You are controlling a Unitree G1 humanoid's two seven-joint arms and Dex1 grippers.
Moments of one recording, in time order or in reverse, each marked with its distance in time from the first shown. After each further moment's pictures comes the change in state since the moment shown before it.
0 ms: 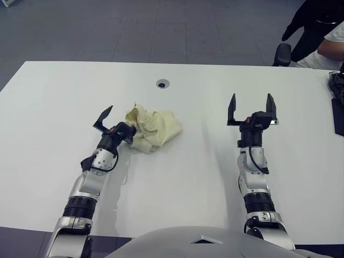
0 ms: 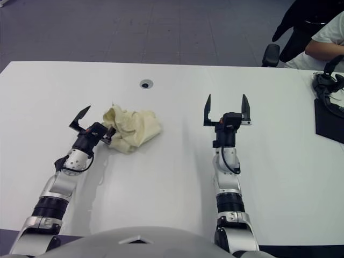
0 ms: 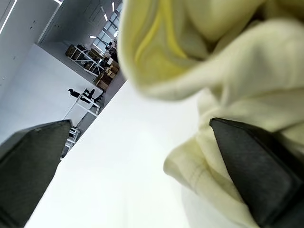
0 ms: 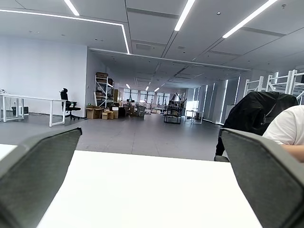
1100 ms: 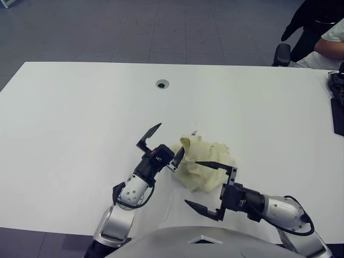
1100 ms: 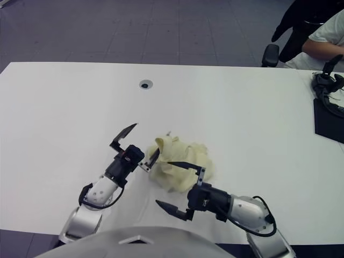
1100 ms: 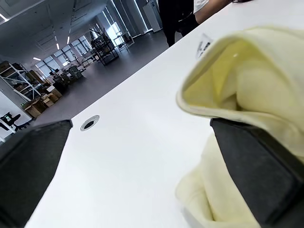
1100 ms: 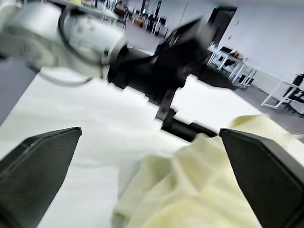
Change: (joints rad) left arm 0.360 -0.195 -0.260 -0.733 -0.107 0.318 -0.186; right arm 0.602 -0.565 0.381 -0.823 0.078 0.265 0.816
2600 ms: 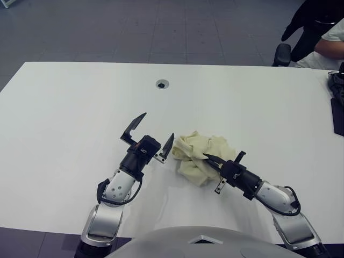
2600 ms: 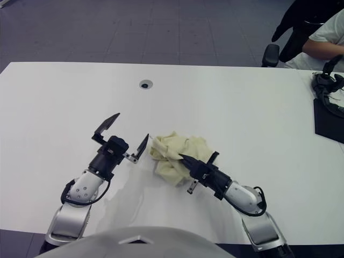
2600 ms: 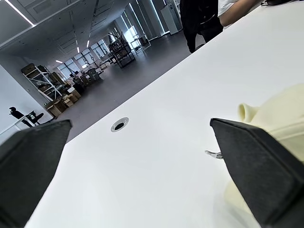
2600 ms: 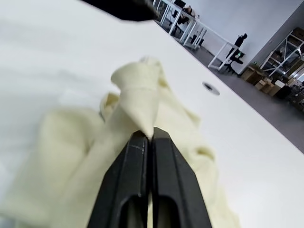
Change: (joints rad) left arm -0.012 0.039 0.111 -0.079 -0.050 0.035 -0.007; right arm -0.120 0.103 -0.086 0.092 -0.032 0.132 -0.180
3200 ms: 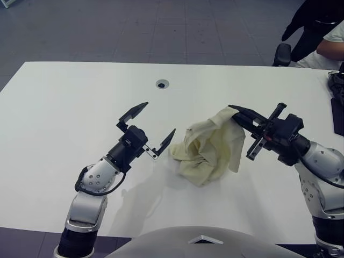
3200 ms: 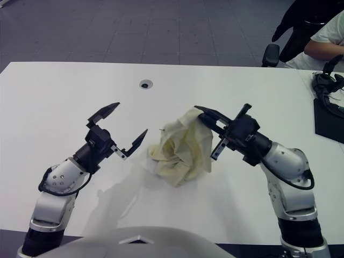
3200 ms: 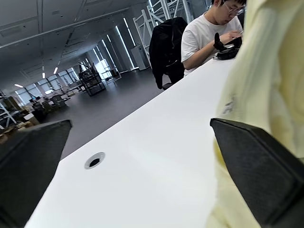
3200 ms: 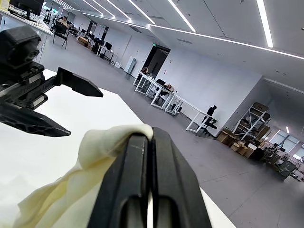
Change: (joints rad) left arm -0.090 0.111 0.108 0.030 -0.384 -0.098 -0.261; right arm -0.283 -0.105 -0.288 -0.077 0.422 0.090 0.169
